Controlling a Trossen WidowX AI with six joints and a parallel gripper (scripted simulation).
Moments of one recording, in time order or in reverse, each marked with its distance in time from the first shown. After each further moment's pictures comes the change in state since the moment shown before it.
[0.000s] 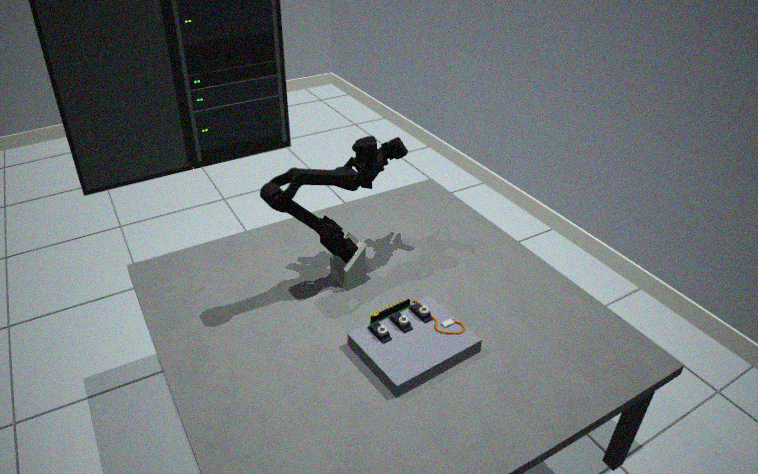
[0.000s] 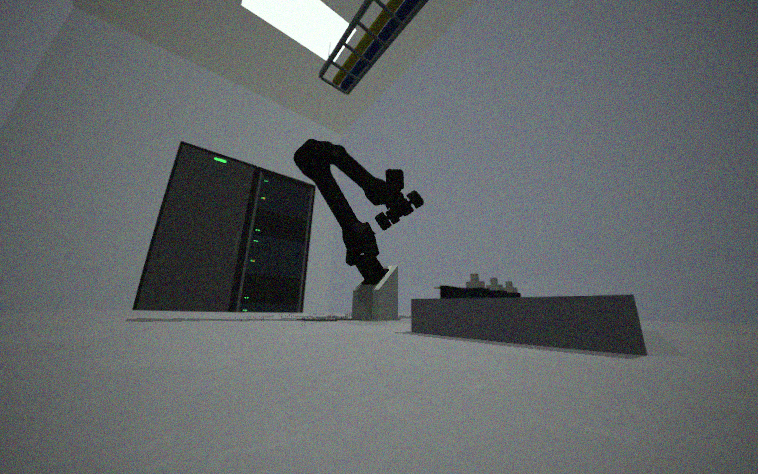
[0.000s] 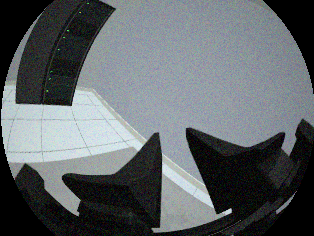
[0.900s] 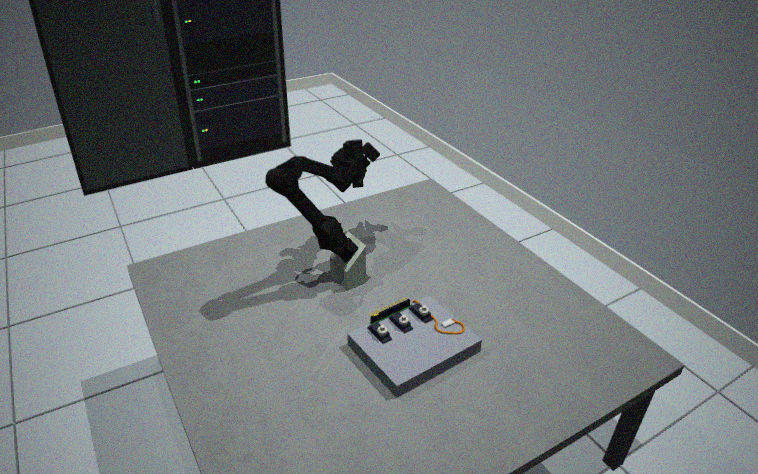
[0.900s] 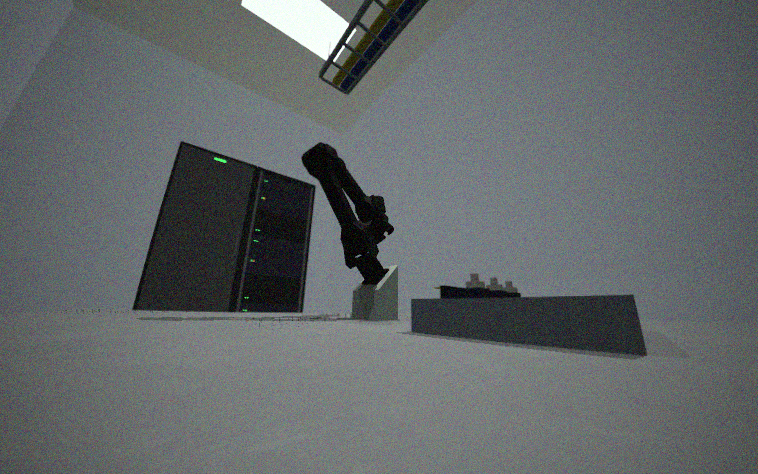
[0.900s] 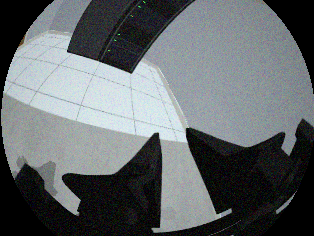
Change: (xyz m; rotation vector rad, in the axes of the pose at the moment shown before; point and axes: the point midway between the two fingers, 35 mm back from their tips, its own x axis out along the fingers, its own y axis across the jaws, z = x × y) arm 0.046 0.163 -0.016 -0.238 0.012 0.548
